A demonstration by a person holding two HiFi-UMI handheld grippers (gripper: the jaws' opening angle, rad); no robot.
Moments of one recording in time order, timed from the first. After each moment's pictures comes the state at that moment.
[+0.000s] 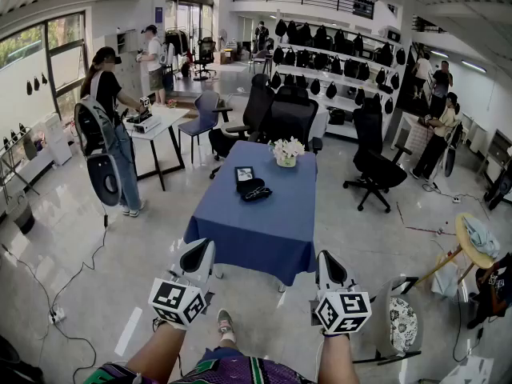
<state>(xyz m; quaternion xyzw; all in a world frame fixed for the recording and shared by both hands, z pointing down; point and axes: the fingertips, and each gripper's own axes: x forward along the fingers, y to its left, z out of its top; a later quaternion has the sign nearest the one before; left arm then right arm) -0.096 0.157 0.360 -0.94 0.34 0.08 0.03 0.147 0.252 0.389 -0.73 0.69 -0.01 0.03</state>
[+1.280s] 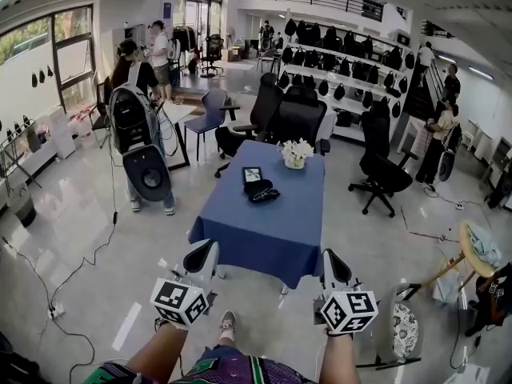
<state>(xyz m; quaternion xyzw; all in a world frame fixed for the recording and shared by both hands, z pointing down) -0.113 0.135 0.364 -0.94 0.34 0.08 0.01 0.132 0.224 0.380 -0.71 0.70 -0.01 0.05</state>
